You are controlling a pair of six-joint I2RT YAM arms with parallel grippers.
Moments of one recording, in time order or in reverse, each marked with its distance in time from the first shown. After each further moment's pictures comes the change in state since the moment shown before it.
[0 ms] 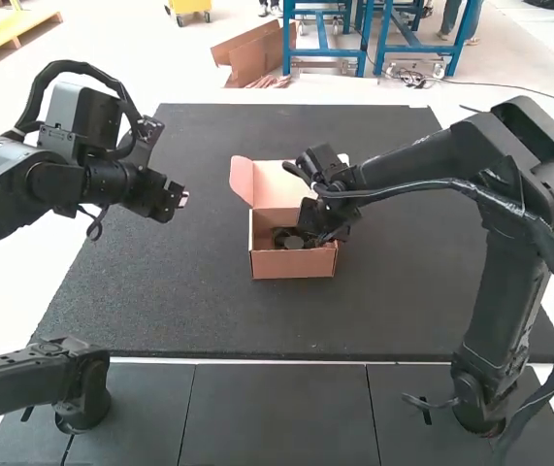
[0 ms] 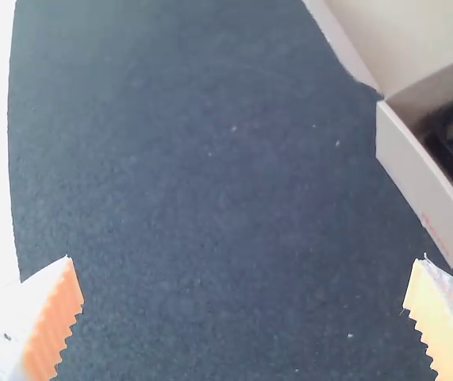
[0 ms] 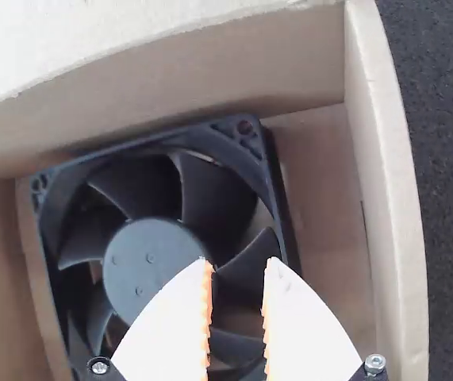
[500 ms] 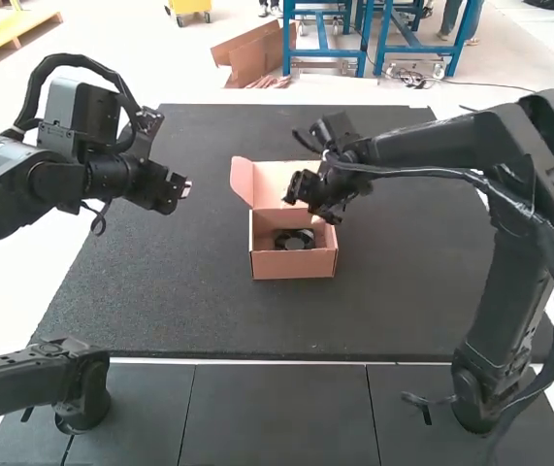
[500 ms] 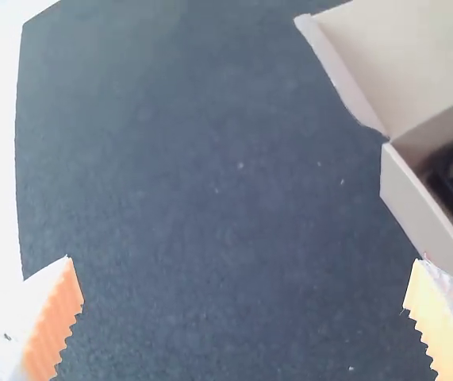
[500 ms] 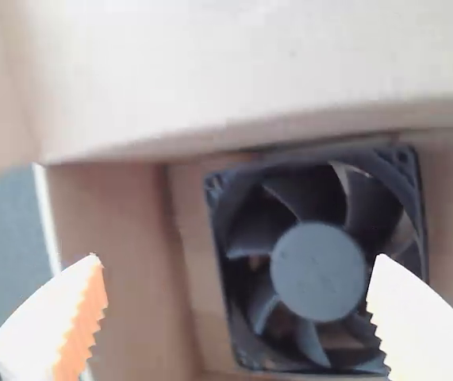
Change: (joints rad) left arm 0.000 0.029 0.007 0.071 0.000 0.000; right arm -0.111 -0.053 0.130 -0.027 -0.342 -0.014
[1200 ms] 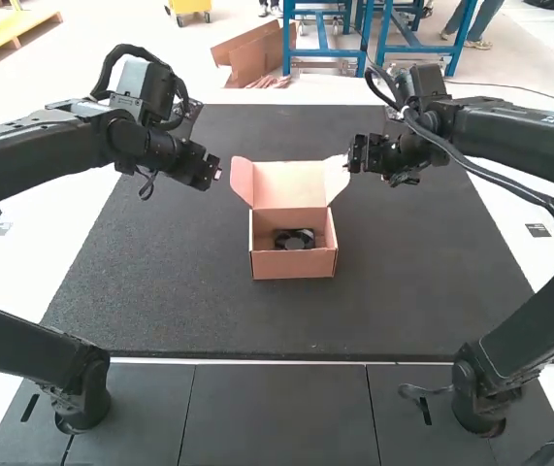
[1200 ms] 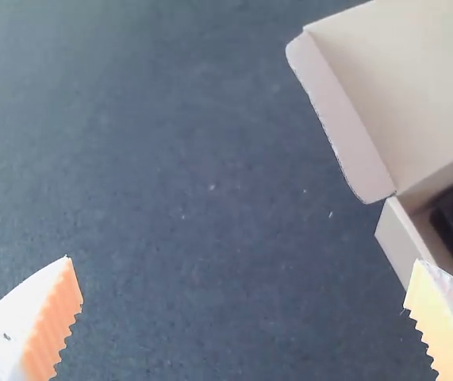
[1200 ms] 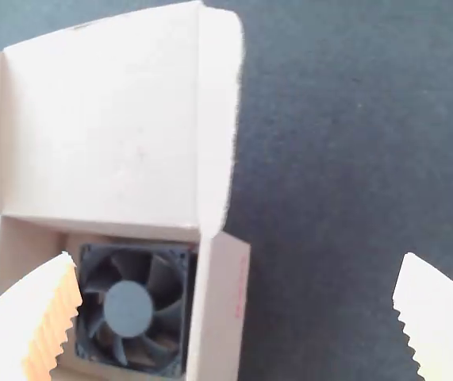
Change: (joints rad) left arm -0.001 0.391 0.171 0.095 0.011 -0.074; right arm -0.249 -0.305 -0.047 -0.182 0.071 -0.465
